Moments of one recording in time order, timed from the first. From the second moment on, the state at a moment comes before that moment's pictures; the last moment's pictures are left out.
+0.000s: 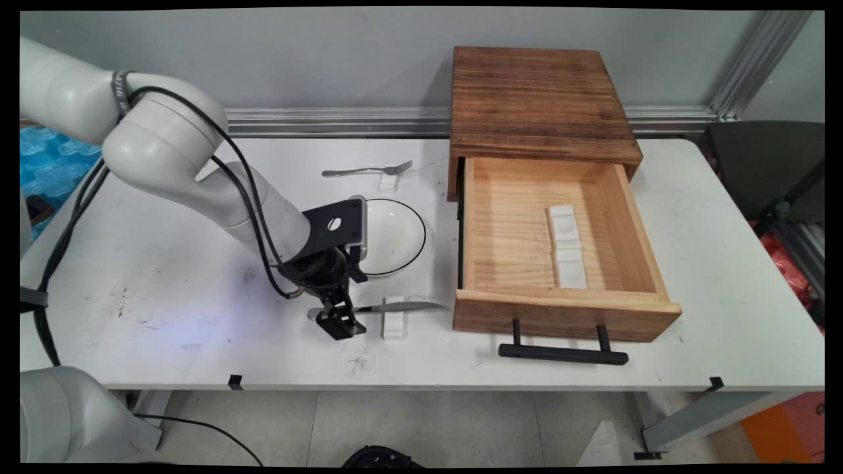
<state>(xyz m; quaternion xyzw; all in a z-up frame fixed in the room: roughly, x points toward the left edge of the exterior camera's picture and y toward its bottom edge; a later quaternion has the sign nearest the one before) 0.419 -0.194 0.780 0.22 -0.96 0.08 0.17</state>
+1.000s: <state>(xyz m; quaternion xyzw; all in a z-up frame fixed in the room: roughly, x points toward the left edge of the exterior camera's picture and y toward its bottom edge) 0.427 -0.203 0.762 0.22 -0.96 0.07 0.18</state>
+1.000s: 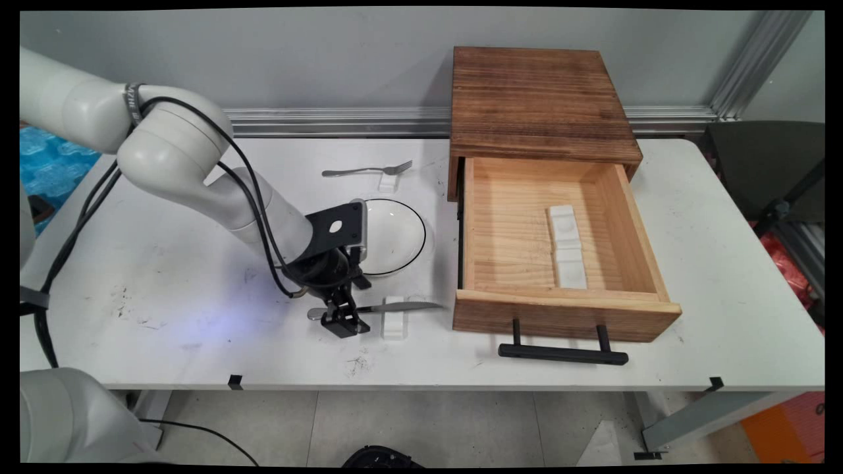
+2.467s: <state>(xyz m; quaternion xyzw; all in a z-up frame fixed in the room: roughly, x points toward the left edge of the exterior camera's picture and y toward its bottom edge) 0.422 -0.197 0.787 0.24 -0.95 0.06 0.18</state>
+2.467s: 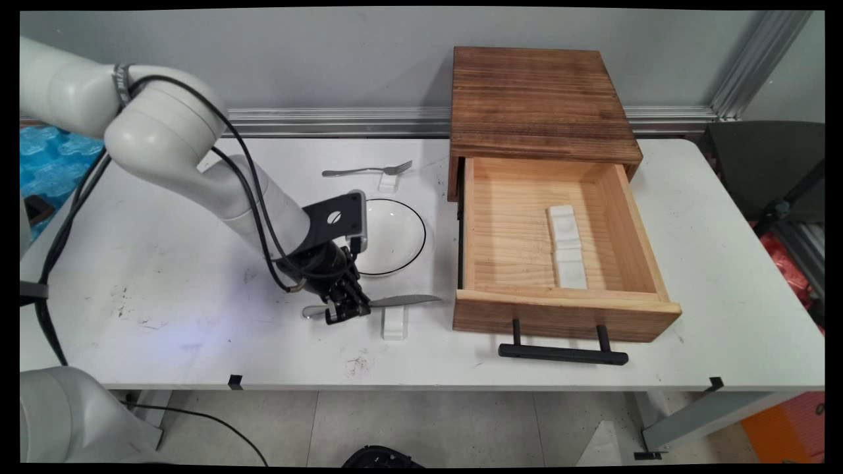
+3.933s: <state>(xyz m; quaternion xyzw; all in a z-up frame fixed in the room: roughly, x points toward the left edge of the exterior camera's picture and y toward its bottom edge) 0.423 -0.227 0.884 0.23 -0.96 0.07 0.15</state>
